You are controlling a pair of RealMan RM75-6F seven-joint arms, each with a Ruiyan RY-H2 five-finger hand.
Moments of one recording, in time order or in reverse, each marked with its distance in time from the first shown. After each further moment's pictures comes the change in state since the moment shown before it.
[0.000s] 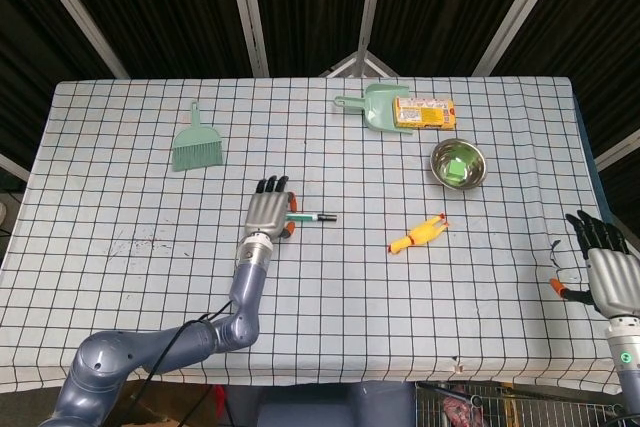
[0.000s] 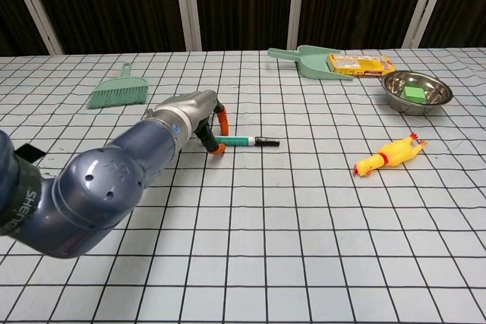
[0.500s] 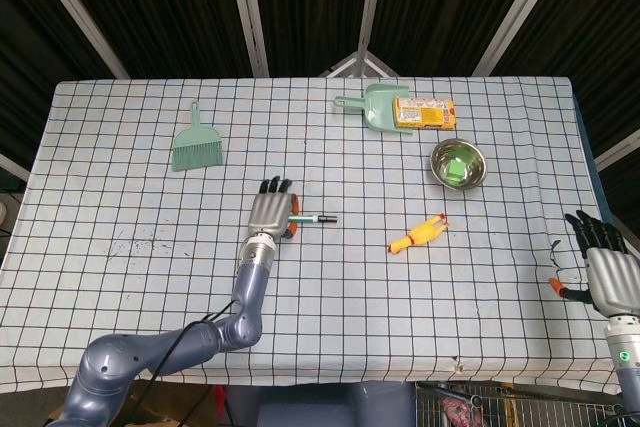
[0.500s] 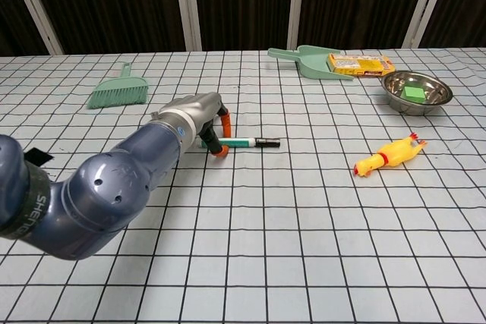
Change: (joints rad) left arm 0.001 -0.032 -0.024 0.050 0.032 -0.024 0.003; right arm 0.002 -0.009 0.001 0.014 0.000 -0.006 0.004
